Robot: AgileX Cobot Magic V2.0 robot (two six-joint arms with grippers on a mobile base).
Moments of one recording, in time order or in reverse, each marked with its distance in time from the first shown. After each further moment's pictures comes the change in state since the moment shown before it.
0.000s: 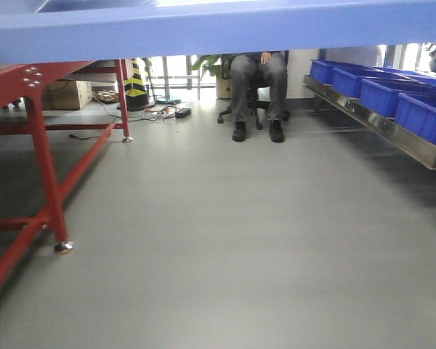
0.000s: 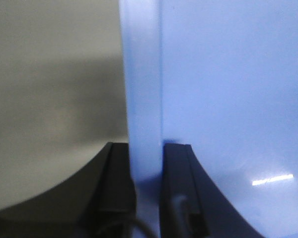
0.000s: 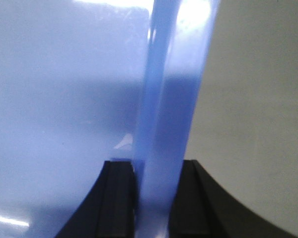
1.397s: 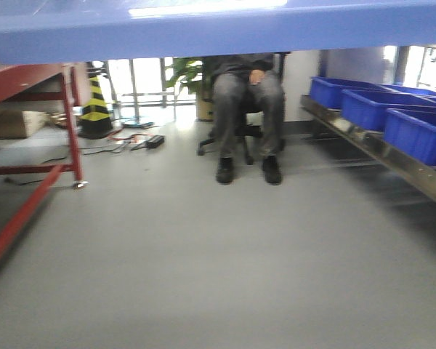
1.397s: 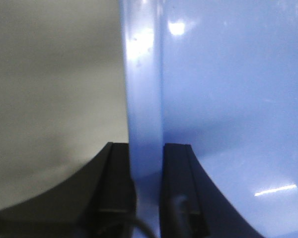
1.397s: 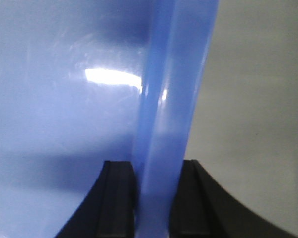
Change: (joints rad) left arm 0.002 0.000 0.001 -0.006 0.004 0.000; right arm 0.000 0.000 0.000 0.000 0.000 0.000
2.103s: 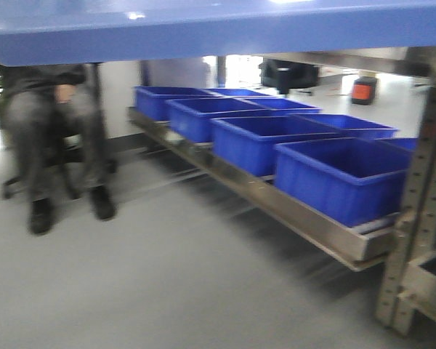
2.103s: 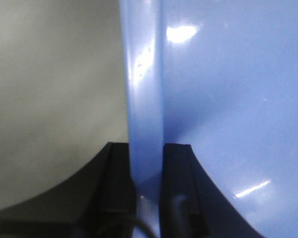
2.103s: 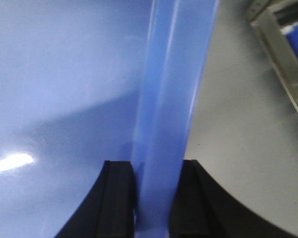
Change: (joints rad) left arm 0.000 0.000 0.000 -0.003 0.001 0.000; right arm 0.000 0.000 0.000 -0.002 0.000 0.000
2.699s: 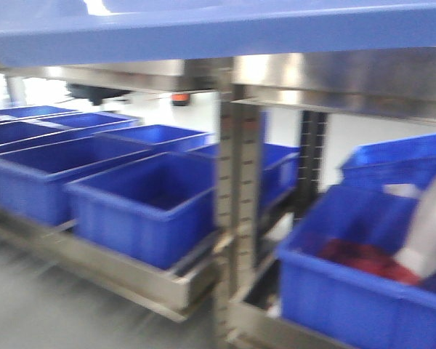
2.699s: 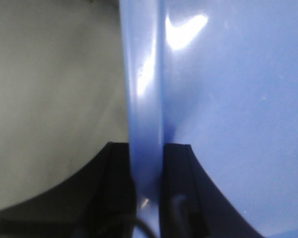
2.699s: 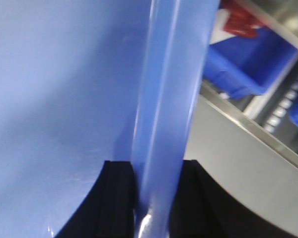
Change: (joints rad) left arm 0.000 0.002 0.000 -0.004 0.000 0.000; right arm 0.000 0.000 0.000 -0.002 0.000 0.000
